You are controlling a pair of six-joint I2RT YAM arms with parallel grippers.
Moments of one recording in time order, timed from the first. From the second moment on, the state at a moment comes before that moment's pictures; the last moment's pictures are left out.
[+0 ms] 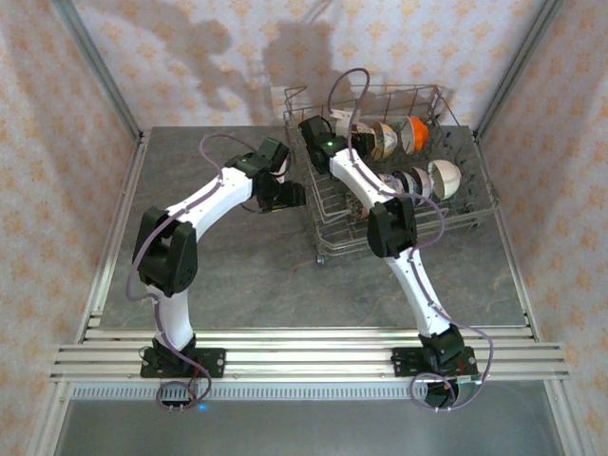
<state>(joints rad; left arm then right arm) -0.42 1.89 1.59 -0.81 0.19 -0.58 0.50 2.63 2.54 -0.82 1.28 0.40</state>
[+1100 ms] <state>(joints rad) -0.52 1.75 1.75 -0.75 0.17 -0.74 0.50 2.14 2.39 -1.02 1.01 0.40</state>
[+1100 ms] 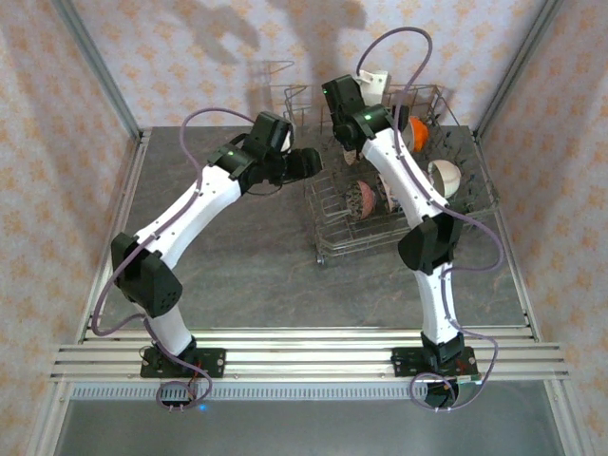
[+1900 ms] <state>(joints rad) -0.49 1.86 1.80 -0.75 0.33 -0.82 0.41 1.97 2.11 -1.03 0.98 0.45</state>
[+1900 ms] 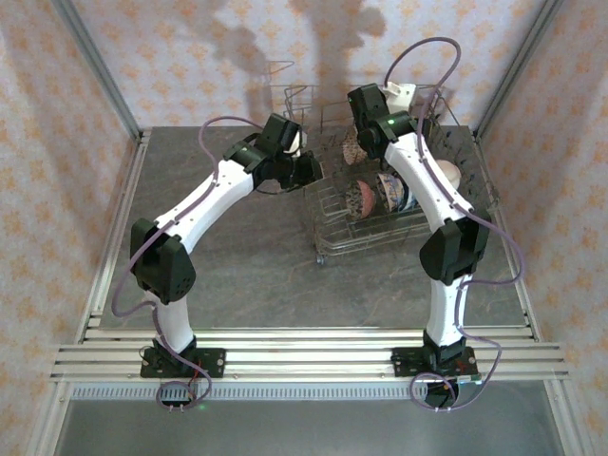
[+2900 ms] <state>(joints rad) -0.02 1.68 1.64 -0.89 0.30 -0.53 0.21 1.85 2.03 -1.09 0.68 0.40</state>
